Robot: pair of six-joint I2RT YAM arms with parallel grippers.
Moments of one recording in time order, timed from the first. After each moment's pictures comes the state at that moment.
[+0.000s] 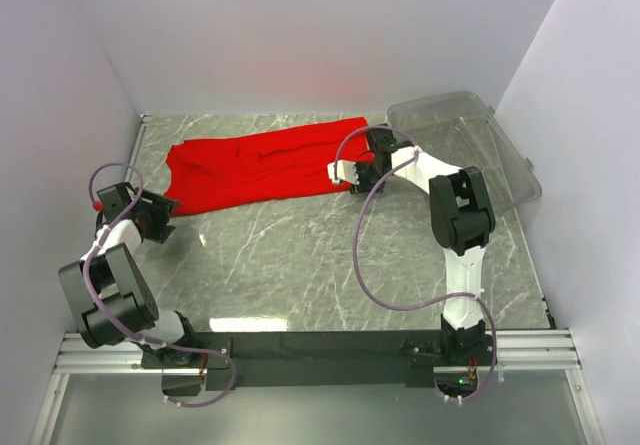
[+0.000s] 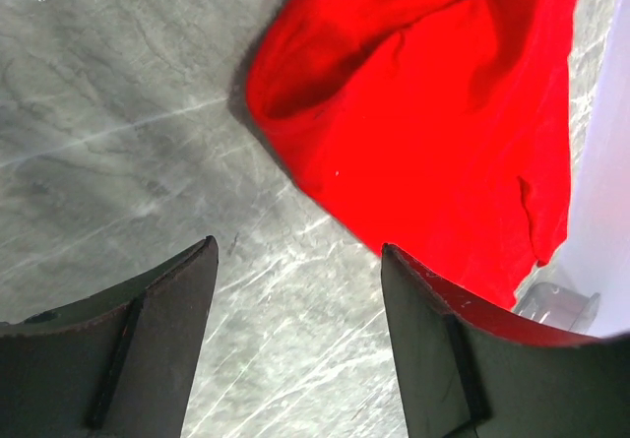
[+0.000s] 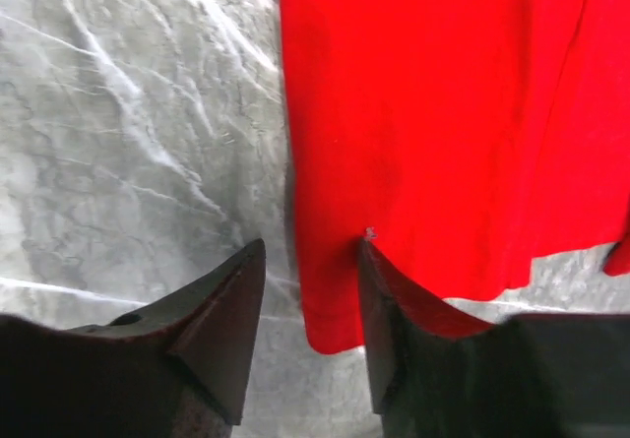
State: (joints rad) left arm 0.46 1.40 0.70 -0.15 0.30 -0.87; right arm 0.33 2.11 1.54 -0.57 -0.31 -1.39
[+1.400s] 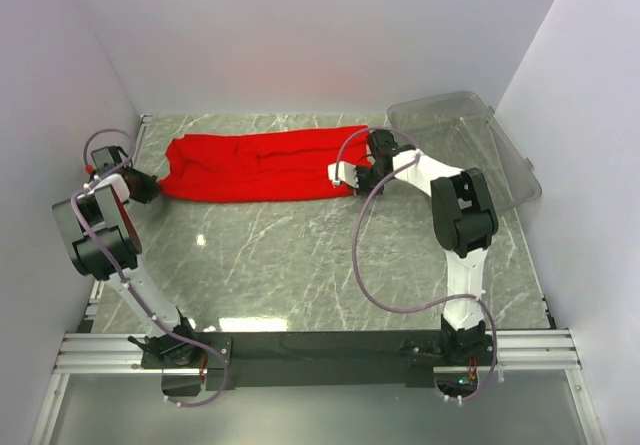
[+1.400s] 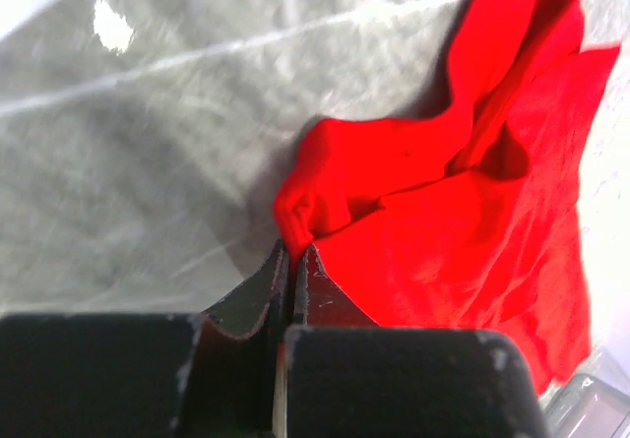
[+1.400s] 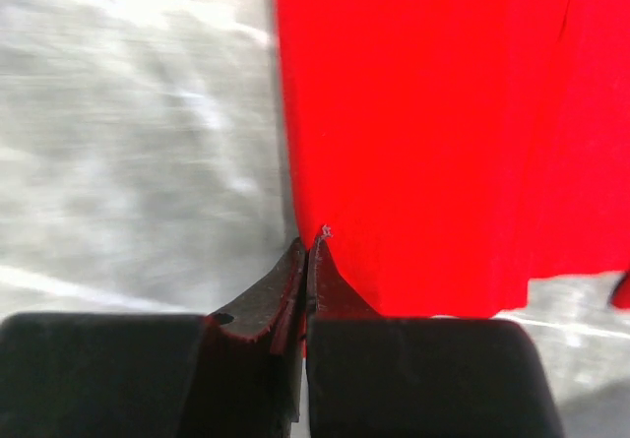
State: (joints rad) left arm 0.46 1.89 1.18 -0.19 0.21 -0.77; right arm 0.32 2.10 1.51 -0.56 -0.38 -1.31
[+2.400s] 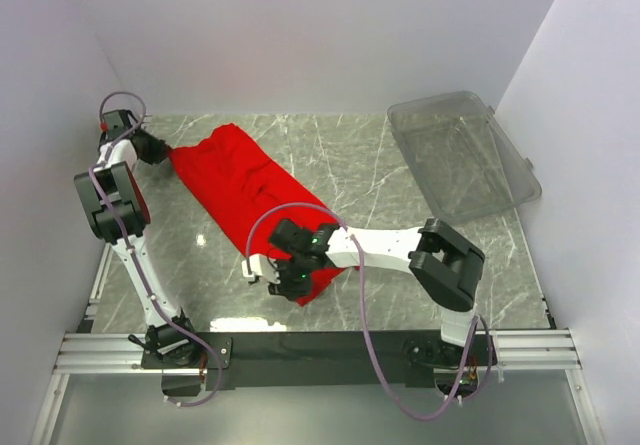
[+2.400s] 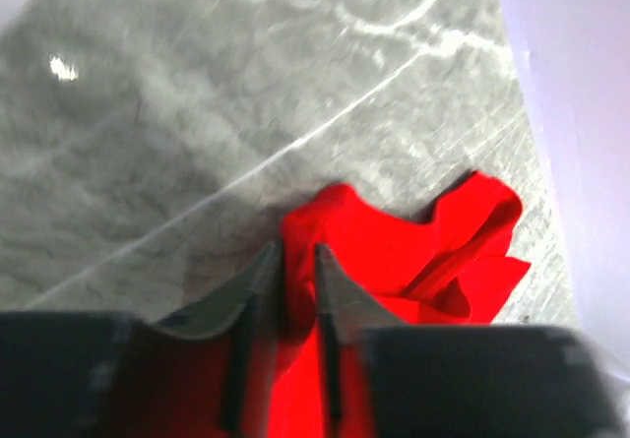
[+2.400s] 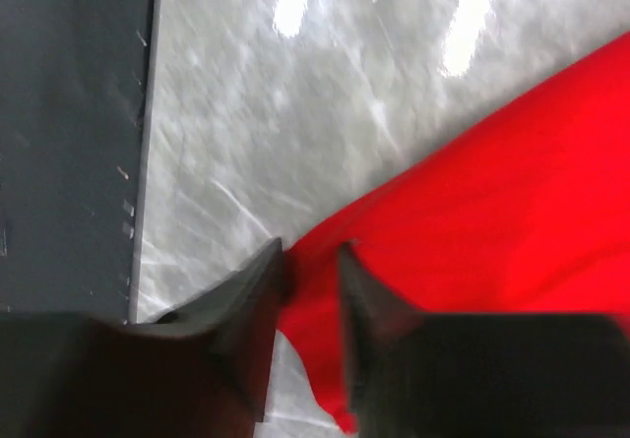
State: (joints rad) left arm 0.38 2.31 1.81 -0.30 0.30 -0.74; right arm 1.09 1.84 1.22 -0.52 -0.42 -0.59
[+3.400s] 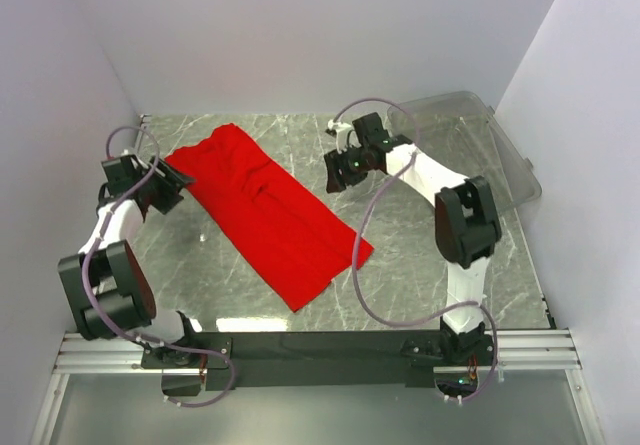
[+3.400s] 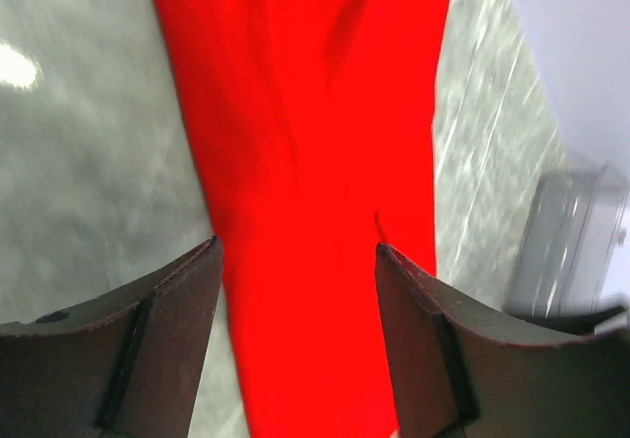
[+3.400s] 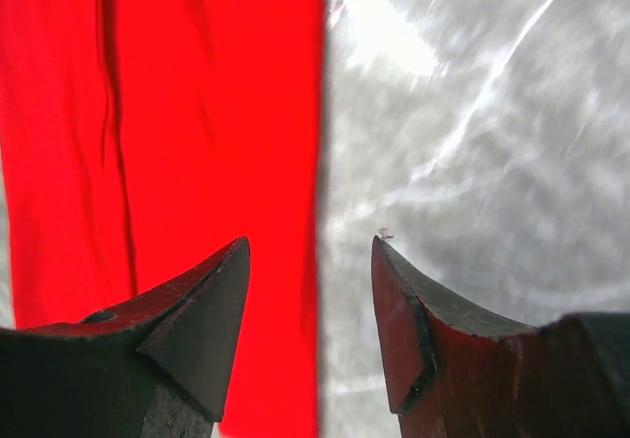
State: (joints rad) left arm 0.36 1.46 0.93 -0.17 0.43 -0.66; right arm 0.43 1.95 1.53 -0.53 -0.45 -0.11
